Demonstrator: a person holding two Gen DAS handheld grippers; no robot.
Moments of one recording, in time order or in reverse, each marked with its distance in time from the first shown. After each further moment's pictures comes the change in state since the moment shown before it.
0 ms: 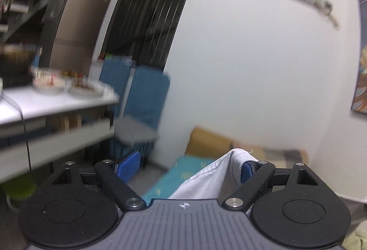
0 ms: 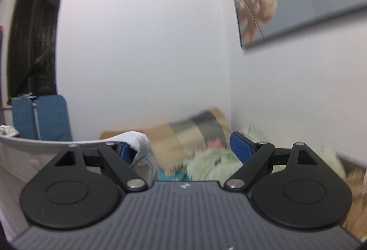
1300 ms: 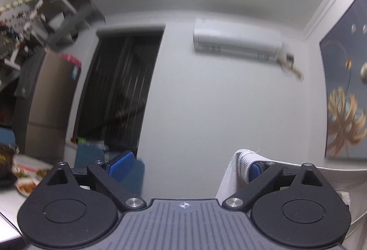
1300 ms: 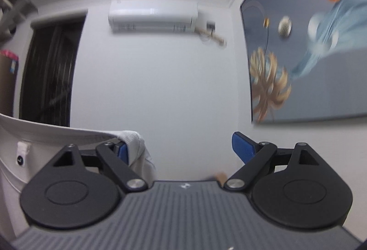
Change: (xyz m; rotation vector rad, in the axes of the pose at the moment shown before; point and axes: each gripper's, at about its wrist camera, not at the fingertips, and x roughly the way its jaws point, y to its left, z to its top) left arm -0.001 -0.052 0.185 0.100 -0.224 -0.135; right arm -0.023 0.031 0.175 -0.080 -0.148 0.041
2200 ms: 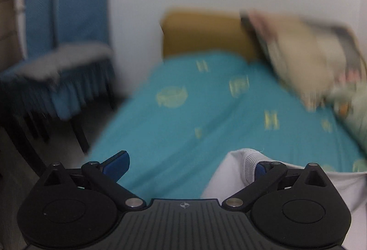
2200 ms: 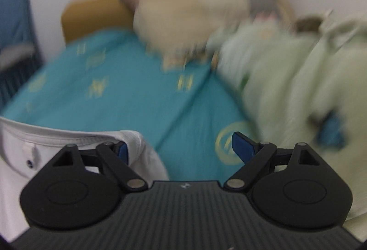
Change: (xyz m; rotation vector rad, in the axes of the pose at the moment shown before) left arm 0.543 0.009 -0.685 0.191 0.840 -0.029; right arm 0.490 0.055 -0.626 -0.010 0.842 0.049
